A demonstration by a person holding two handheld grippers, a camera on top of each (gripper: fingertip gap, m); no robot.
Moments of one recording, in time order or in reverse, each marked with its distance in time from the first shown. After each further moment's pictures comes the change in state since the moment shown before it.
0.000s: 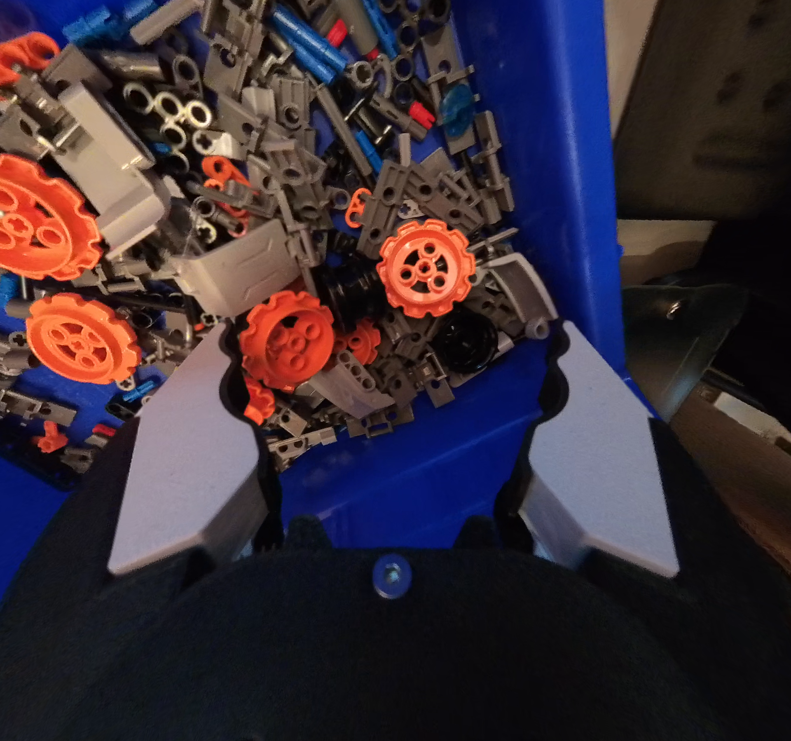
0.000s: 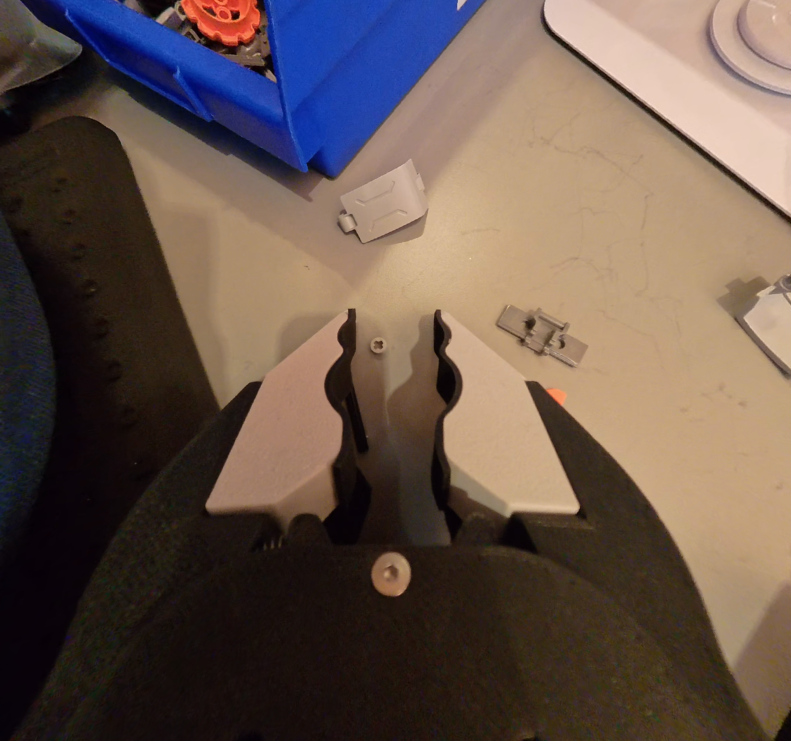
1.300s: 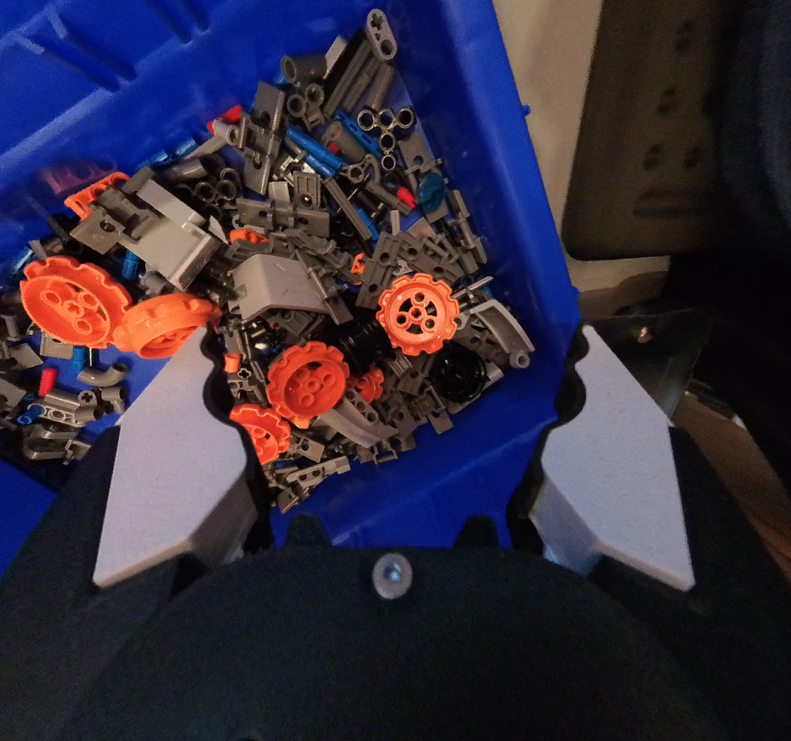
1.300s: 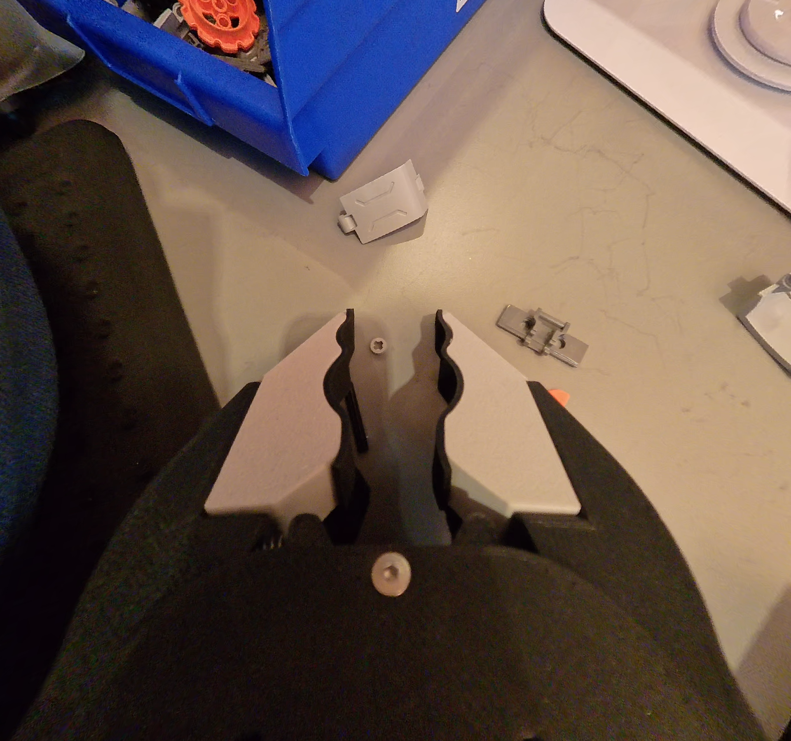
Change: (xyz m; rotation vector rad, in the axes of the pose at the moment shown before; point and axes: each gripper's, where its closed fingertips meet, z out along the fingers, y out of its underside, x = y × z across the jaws) left arm 0.003 -0.030 -0.013 0.074 0.006 0.070; right arm 0.000 0.000 0.000 0.001 -0.005 0.007
